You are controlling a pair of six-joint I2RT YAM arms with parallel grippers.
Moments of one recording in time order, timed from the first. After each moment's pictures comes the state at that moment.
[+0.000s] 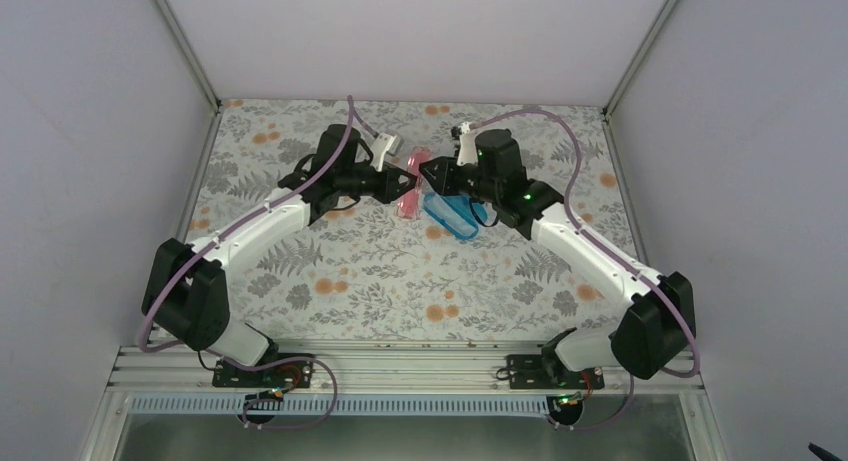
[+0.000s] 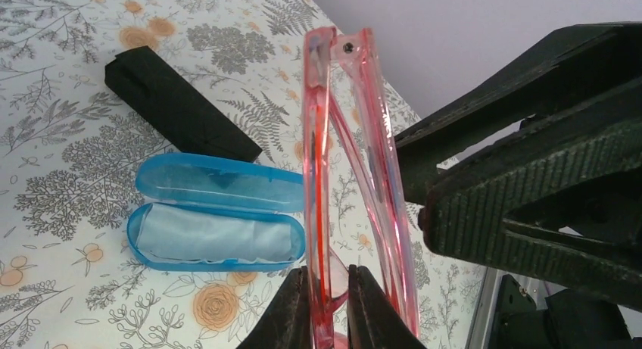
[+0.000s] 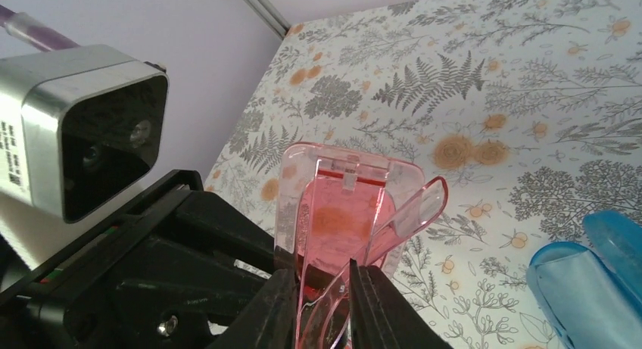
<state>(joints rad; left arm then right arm) -0.53 1.50 1.13 -0.15 0.61 -0.32 0.61 1.36 1.14 -0.22 -0.26 0.55</state>
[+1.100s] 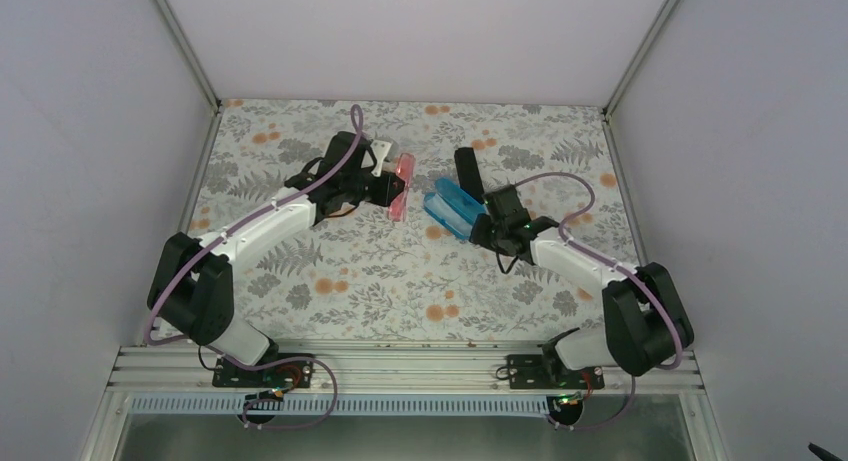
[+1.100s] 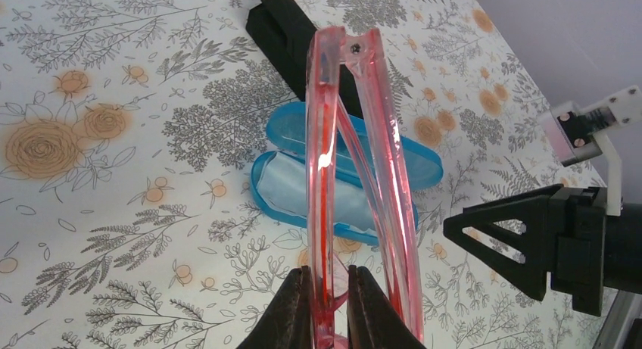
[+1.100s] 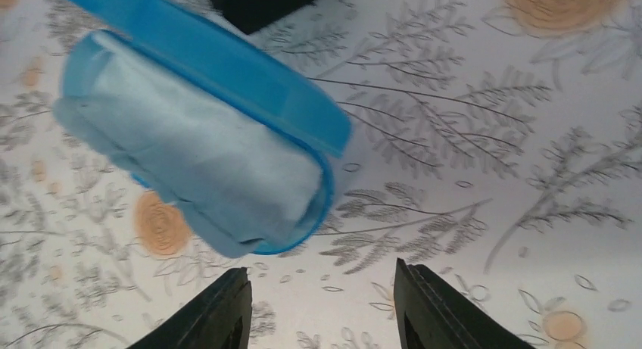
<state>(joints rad) -0.55 1.53 1.13 -0.27 0.33 -0.32 0.48 1.38 0.74 -0.37 0.08 0.78</state>
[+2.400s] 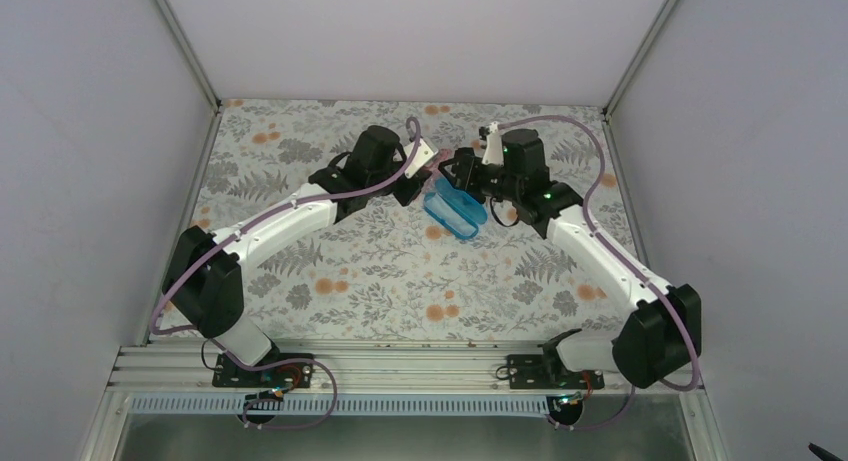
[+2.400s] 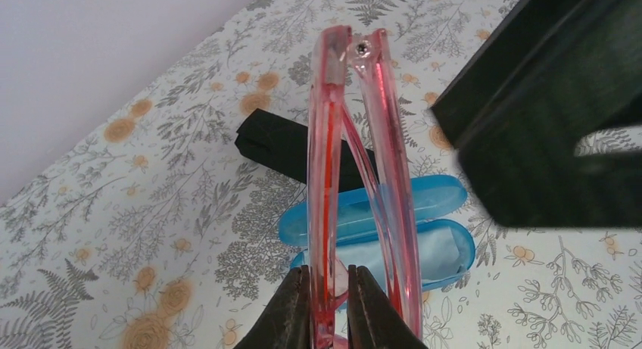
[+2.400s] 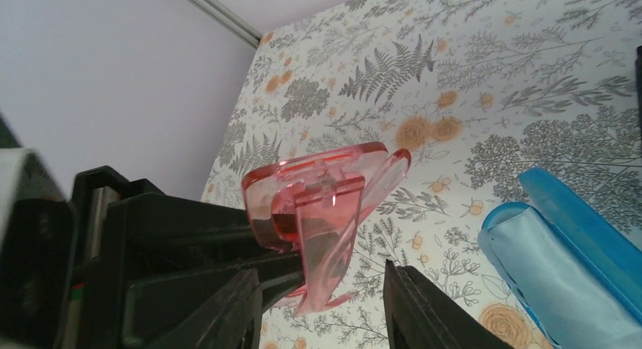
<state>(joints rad) -0.69 1.60 1.28 -0.24 0.15 0.19 0.45 1.30 1.08 -0.27 -0.36 0.62</state>
